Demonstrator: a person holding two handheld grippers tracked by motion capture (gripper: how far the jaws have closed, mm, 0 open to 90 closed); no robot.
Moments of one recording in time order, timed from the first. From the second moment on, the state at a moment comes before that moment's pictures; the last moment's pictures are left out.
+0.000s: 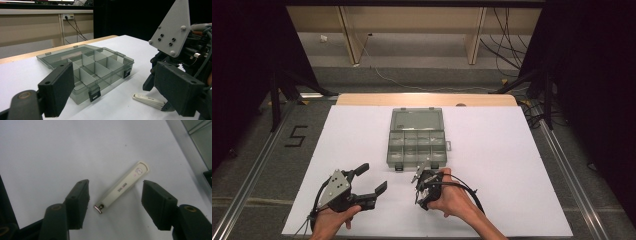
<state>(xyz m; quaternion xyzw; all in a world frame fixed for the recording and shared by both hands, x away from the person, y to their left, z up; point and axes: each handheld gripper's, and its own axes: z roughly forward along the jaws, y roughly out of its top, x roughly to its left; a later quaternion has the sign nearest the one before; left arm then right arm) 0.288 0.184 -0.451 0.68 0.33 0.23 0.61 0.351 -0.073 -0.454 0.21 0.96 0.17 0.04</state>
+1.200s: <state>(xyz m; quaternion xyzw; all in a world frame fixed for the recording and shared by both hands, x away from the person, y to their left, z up) 0.289 0.185 -0.451 0.68 0.33 0.23 0.61 0.360 -0.068 -0.460 0.21 0.97 0.13 0.03</state>
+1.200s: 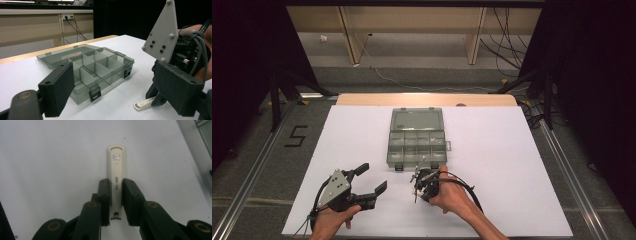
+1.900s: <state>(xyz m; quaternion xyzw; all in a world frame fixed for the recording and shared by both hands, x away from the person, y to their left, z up) 0.289 0.185 -0.451 0.68 0.33 0.23 0.61 0.363 -0.071 -0.433 0.19 0.97 0.16 0.05</state>
